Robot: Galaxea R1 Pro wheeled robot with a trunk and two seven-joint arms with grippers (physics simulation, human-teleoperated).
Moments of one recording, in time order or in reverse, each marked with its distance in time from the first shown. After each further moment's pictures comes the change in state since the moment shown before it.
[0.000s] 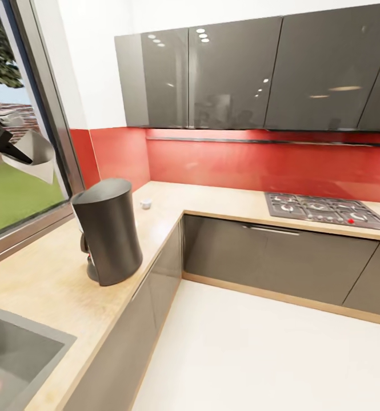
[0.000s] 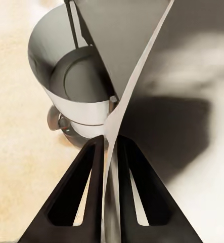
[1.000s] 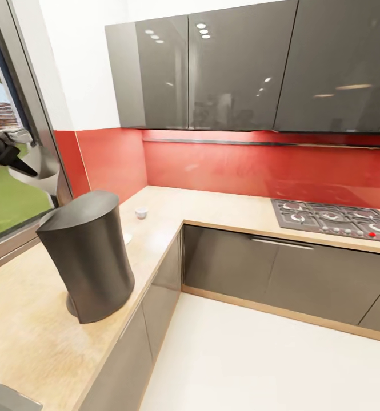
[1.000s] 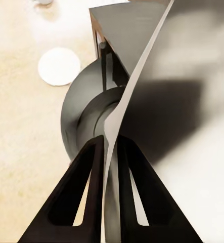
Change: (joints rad) left arm 0.059 0.000 0.002 0.010 0.003 -0.074 -0.001; right arm 0.000 -0.017 -0.001 0.001 -0.001 -0.001 0.000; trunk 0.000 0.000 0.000
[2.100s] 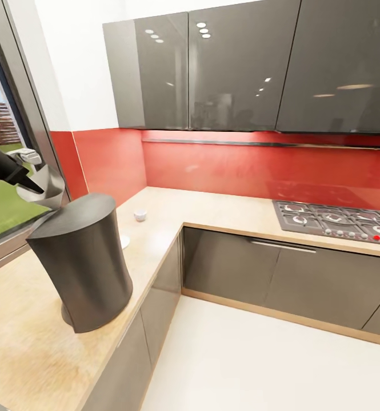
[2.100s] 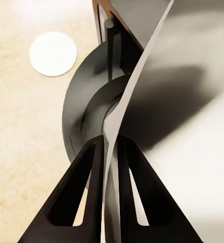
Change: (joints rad) left arm 0.092 0.002 -0.001 -0.006 -0.005 -0.087 -0.001; right arm 0.000 0.000 0.000 0.001 0.000 0.000 0.000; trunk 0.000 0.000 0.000
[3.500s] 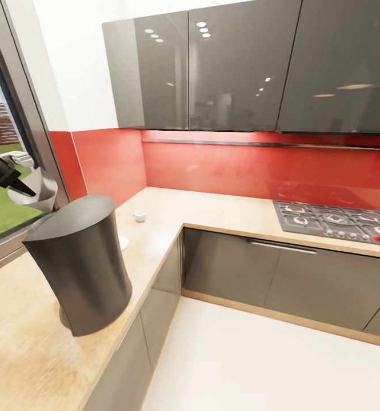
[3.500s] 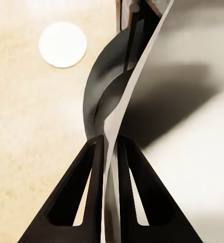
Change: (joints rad) left arm 0.001 0.028 0.001 0.001 -0.030 -0.006 0.000; right arm 0.000 0.000 0.001 0.000 0.000 0.000 0.000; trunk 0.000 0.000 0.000
